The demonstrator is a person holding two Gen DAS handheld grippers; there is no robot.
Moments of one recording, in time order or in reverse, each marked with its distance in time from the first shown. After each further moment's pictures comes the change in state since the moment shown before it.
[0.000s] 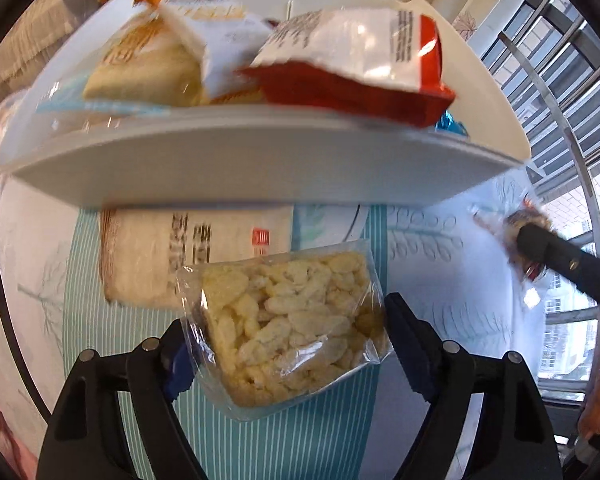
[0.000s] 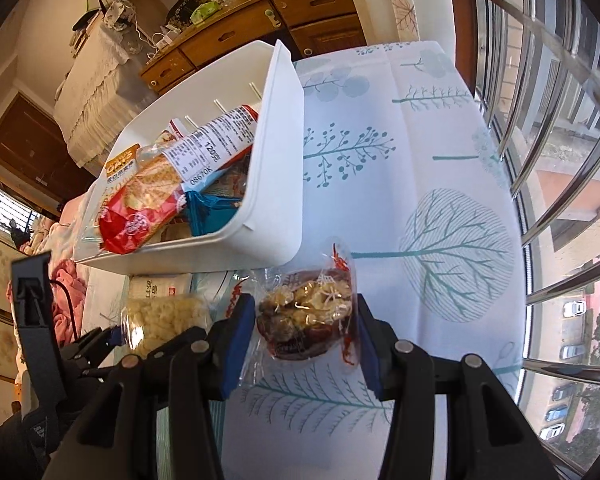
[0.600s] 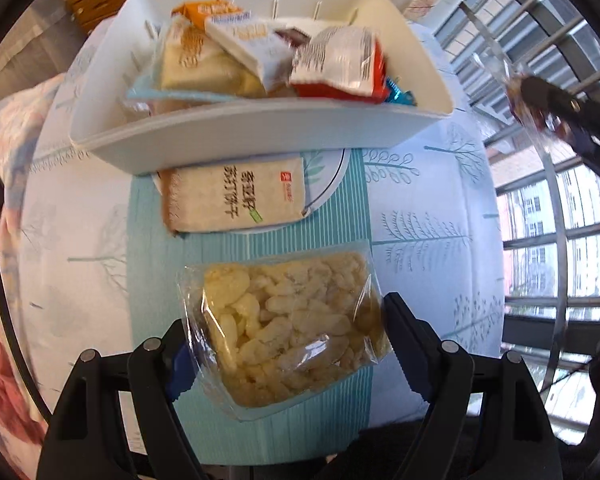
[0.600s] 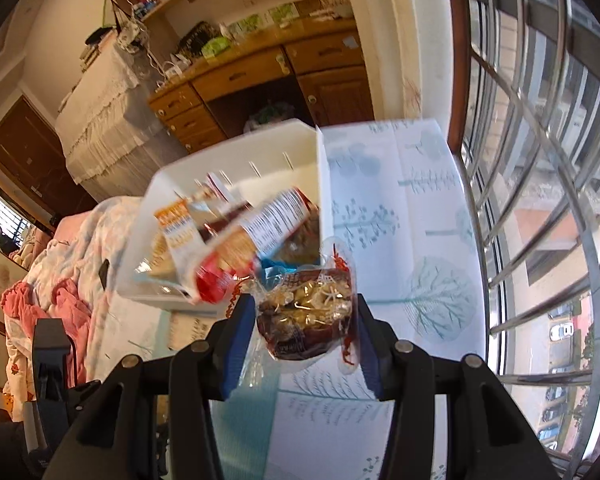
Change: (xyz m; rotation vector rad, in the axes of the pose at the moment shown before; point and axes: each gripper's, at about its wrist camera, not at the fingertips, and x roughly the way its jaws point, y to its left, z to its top) left arm -0.075 0.020 -0.010 0.137 0.126 -0.064; right arm -0.081 0.059 0.026 -0.034 -0.143 -0.055
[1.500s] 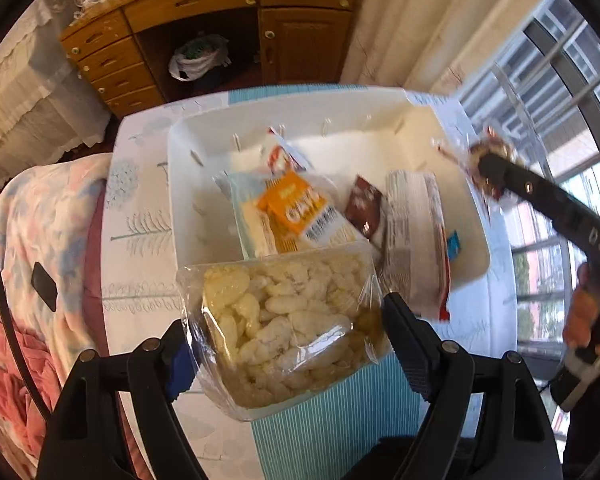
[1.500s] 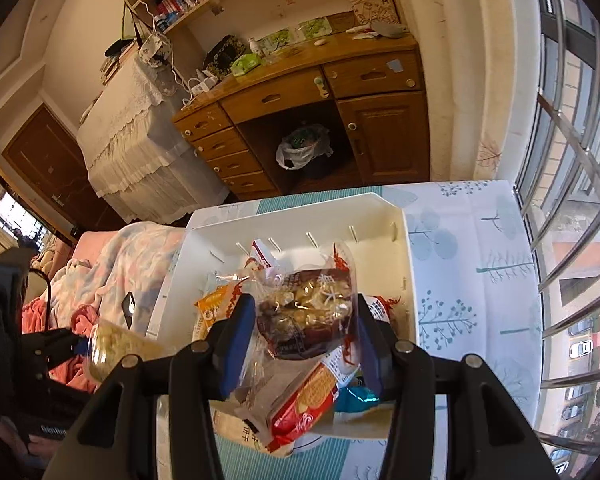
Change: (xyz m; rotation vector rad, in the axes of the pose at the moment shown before) left arm -0.082 0.076 0.136 0.060 -0.084 0.101; right arm 0.058 0.052 0.091 -0.020 -0.035 0.097
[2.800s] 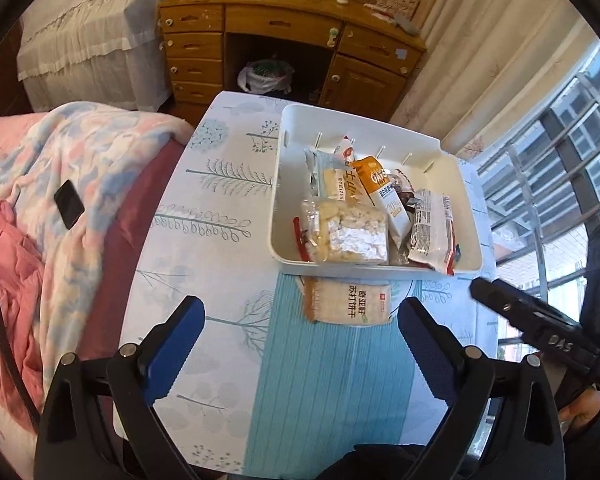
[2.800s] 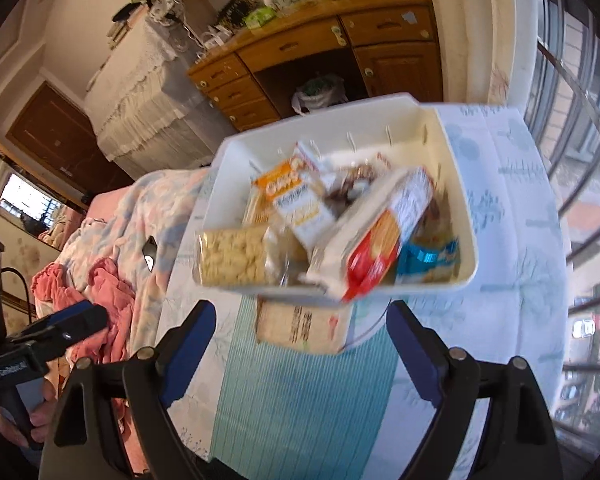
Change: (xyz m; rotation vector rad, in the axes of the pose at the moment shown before) left arm -0.079 0.069 -0.138 -0.273 -0.202 -0.034; right arm -0.028 0.055 -0.095 0.020 0.167 0.019
